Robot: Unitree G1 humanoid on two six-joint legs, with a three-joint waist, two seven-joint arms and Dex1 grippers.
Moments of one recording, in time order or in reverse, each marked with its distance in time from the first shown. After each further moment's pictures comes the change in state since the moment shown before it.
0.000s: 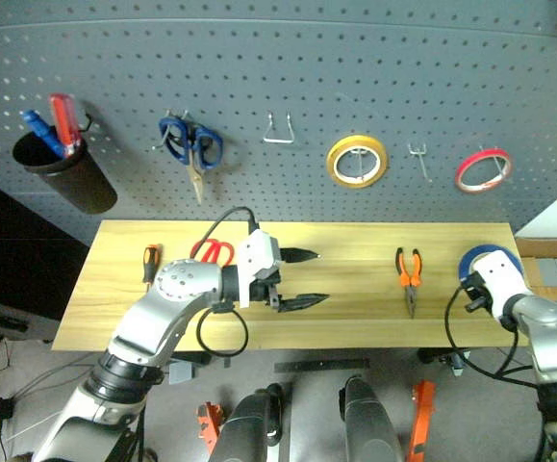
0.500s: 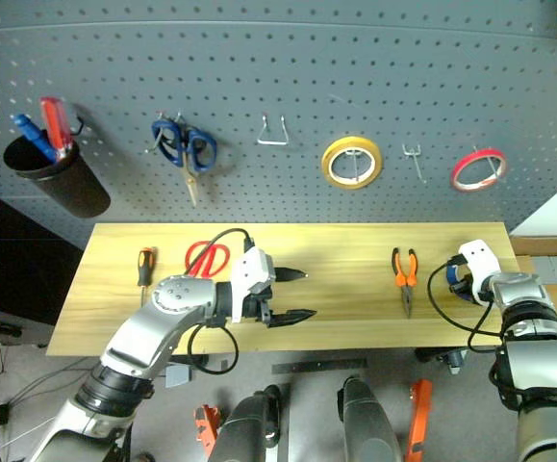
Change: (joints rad) left arm 0.103 0.062 -0.012 0.019 0.010 0.047 -0.002; right arm -0.770 0.044 0.295 1.464 -0.113 -0.410 0.068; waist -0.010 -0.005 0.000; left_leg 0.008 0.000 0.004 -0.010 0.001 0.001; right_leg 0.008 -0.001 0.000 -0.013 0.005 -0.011
